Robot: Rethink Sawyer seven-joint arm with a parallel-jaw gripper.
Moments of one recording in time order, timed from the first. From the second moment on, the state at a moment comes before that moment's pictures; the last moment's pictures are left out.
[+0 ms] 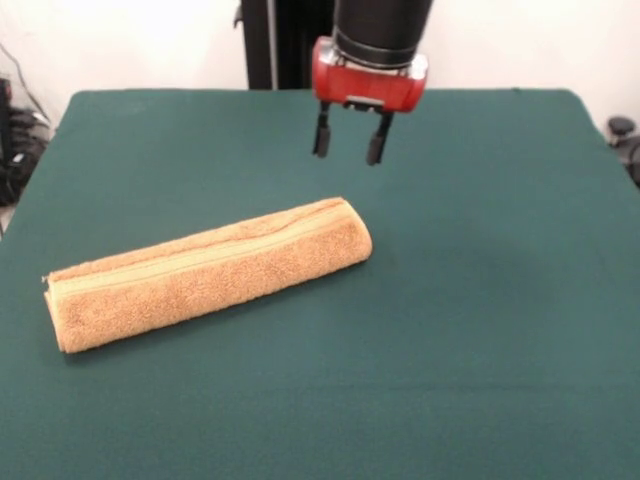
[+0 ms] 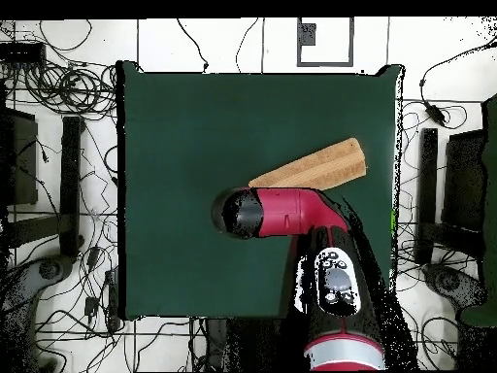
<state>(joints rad) -0.16 -0.62 0.00 1.63 -0.27 0.56 1.87</state>
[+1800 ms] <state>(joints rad) -0.16 -0.43 0.00 1.65 -0.35 0.26 1.87</state>
